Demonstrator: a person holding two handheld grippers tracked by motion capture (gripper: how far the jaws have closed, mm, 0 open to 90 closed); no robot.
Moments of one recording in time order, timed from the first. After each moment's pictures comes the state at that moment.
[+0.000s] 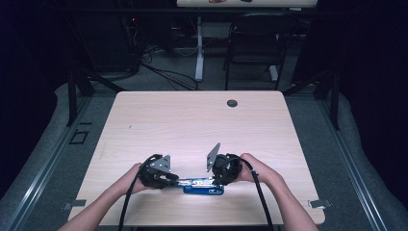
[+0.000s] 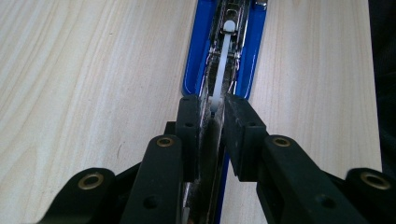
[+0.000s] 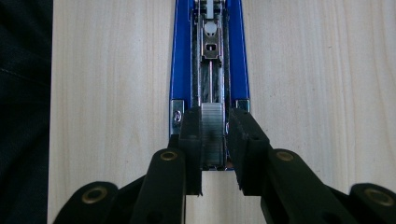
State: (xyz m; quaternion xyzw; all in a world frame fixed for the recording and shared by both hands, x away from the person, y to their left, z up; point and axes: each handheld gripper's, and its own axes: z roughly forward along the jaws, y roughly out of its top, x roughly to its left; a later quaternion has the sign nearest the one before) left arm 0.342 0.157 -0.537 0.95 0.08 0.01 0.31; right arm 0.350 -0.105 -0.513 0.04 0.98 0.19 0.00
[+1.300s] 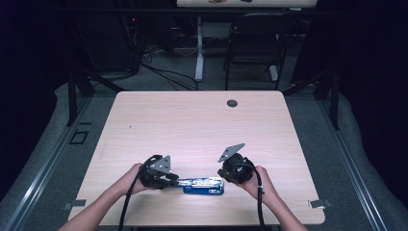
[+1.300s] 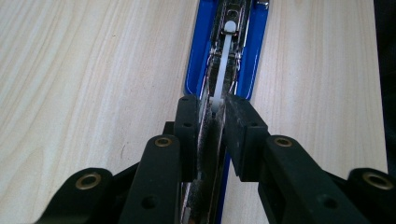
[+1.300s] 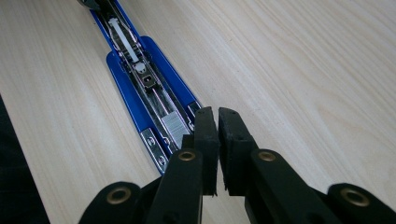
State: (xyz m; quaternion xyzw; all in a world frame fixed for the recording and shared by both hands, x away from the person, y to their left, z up) left arm 0.340 0.157 -0.536 0.95 0.08 0.02 0.31; right arm 0.321 -0.134 -0.501 0.28 0.91 0.29 0.10
